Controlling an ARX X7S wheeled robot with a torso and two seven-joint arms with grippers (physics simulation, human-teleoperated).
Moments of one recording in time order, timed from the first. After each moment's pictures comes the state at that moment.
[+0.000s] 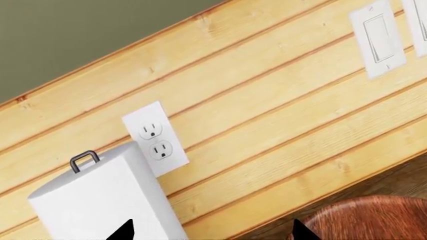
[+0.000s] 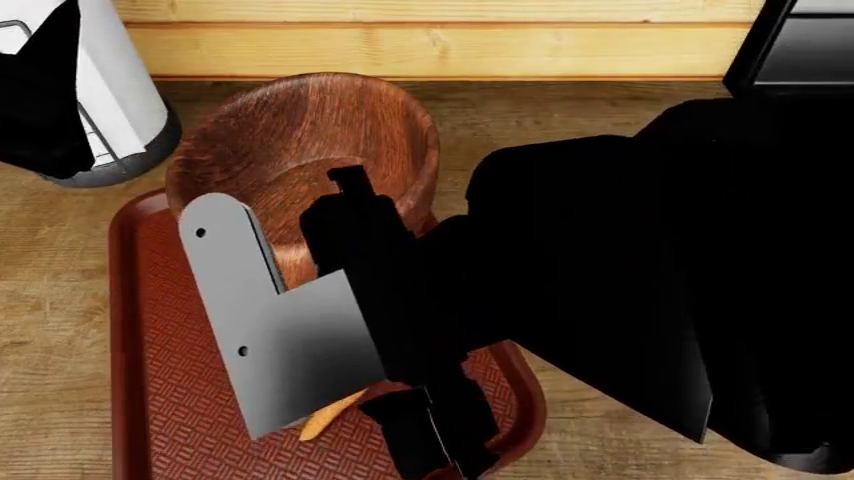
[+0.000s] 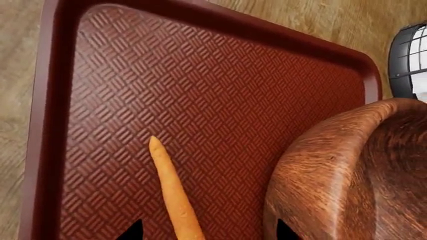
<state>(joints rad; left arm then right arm) -1.13 -1.07 0.00 0.70 -1.29 -1.14 -0.42 2.01 0.39 -1.40 -0.52 0.89 1.03 -0.64</state>
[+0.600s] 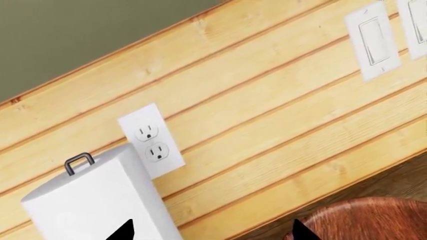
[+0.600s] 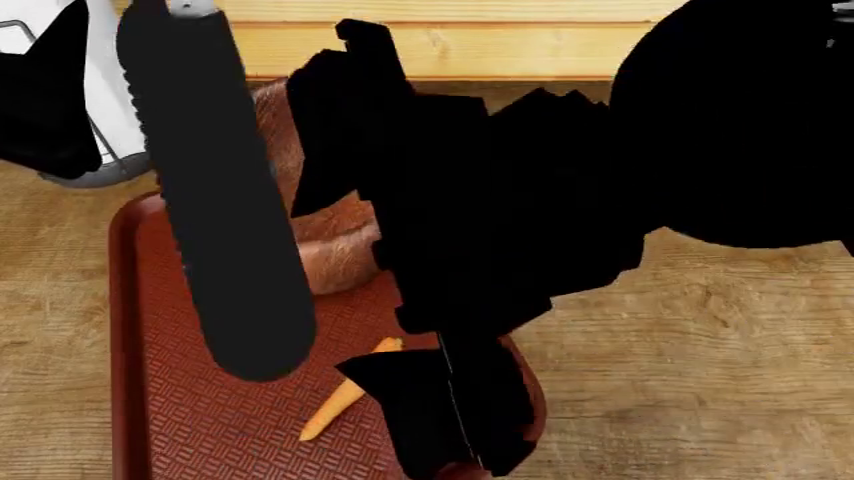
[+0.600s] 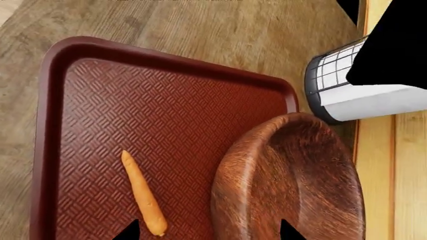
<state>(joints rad) -1.14 -1.06 0.02 0.70 -1.30 -1.13 -0.42 2.18 0.47 -1.17 -0.53 1.08 1.11 -0.64</state>
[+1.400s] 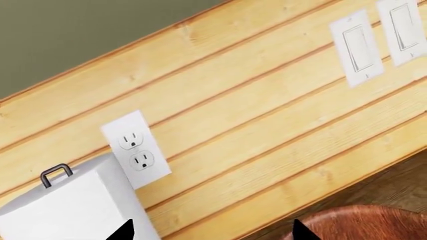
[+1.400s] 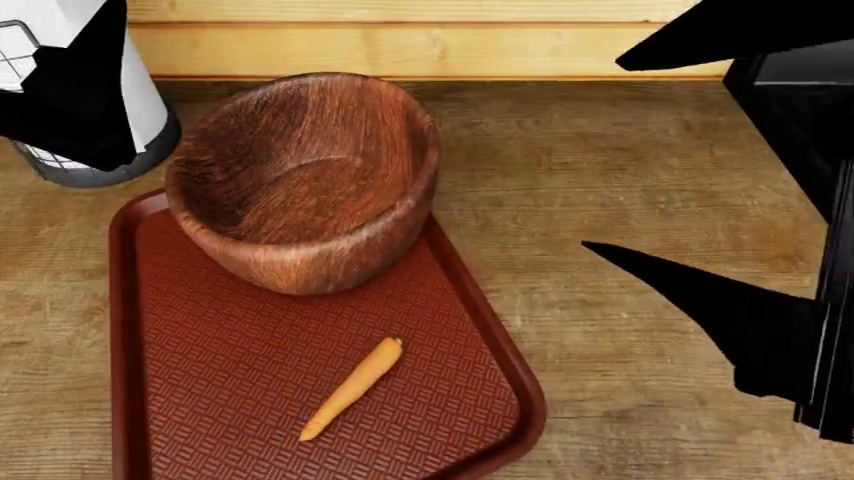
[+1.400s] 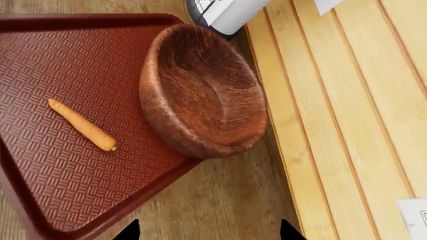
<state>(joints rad) -1.19 -1.00 0.09 0.69 -1.27 -1.13 -0.42 2.30 0.97 -0.95 -0.61 1.30 1.33 -0.58</state>
